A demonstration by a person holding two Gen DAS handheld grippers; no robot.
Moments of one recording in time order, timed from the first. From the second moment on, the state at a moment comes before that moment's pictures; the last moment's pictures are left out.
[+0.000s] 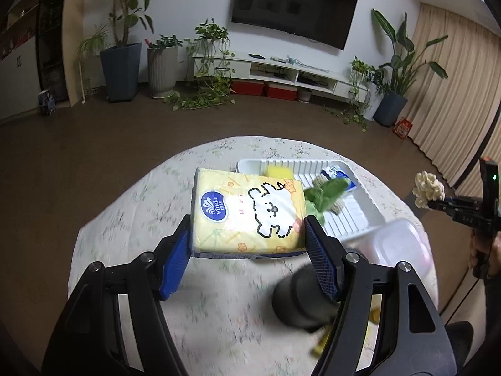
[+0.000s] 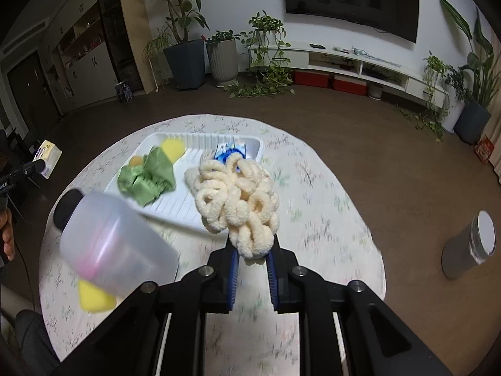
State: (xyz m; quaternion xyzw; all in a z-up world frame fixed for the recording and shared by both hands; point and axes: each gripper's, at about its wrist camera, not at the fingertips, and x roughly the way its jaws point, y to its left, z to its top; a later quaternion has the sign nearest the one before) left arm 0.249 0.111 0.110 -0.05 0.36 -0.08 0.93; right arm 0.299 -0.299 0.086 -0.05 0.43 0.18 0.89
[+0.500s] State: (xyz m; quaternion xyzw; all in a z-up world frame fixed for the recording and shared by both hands) left arm 0.364 0.082 0.079 -0.01 0.41 -0.13 0.90; right arm 0.403 -0.223 0.053 -0.13 0.45 0.22 0.85
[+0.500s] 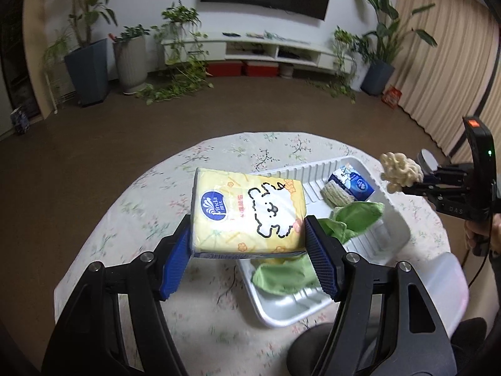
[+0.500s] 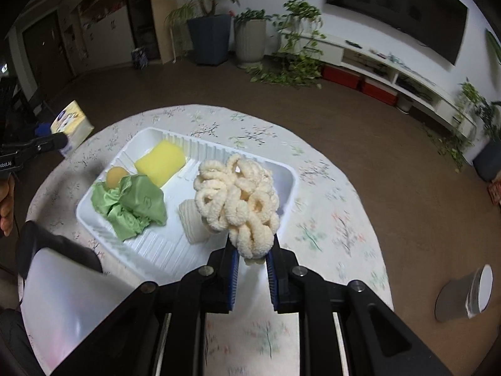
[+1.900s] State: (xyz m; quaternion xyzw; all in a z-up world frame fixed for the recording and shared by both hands) left arm 0.417 0.043 0.031 0.00 0.44 -0.20 0.88; right arm 0.440 -0.161 0.016 -0.18 0.46 0.28 0.82
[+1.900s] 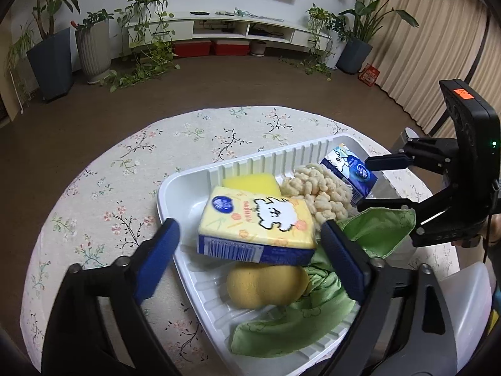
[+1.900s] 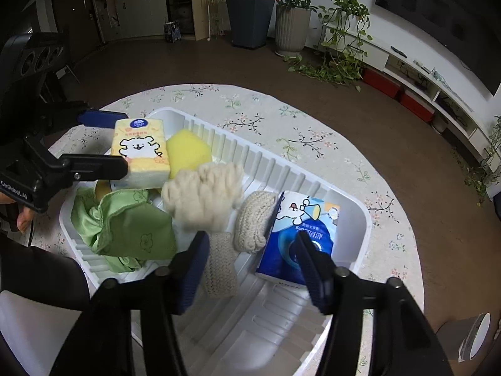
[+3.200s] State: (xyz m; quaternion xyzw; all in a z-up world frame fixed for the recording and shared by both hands) left arm 0.304 0.089 0.069 -0.04 0.36 -0.12 0.93; right arm 0.371 -0.277 0.068 -0.02 0.40 0.16 0.90
